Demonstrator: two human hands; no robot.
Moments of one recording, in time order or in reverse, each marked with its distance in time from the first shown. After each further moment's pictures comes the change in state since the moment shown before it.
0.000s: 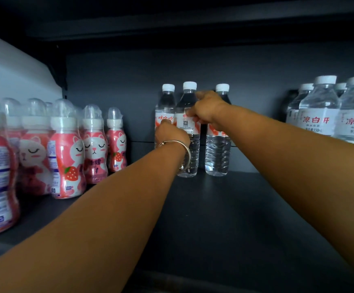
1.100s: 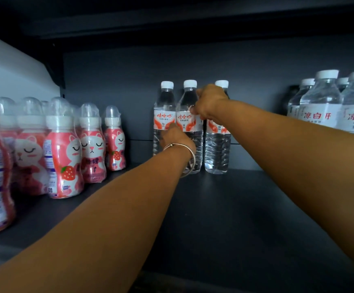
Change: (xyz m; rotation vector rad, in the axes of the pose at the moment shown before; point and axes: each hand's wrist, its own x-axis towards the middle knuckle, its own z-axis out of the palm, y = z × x) left_hand 0.009 -0.018 0.023 0.335 -0.125 0.068; right_hand 0.018 0.003 -0.004 -0.392 0.141 -0.047
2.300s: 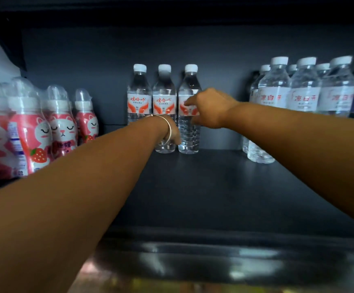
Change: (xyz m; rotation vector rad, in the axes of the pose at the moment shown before) left_hand -0.046 0.040 -0.037 0.666 -0.641 0.222; right_hand -0.084 0.043 -0.044 -0.561 -0.140 -0.303
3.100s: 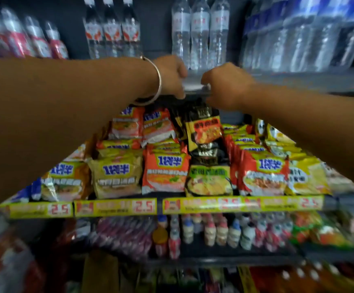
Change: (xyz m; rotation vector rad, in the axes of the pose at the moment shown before) left_hand -0.305 0.157 0.086 -0.208 0.160 0.316; right_hand -0.380 0.039 -0.076 -0.016 -0.087 0.175
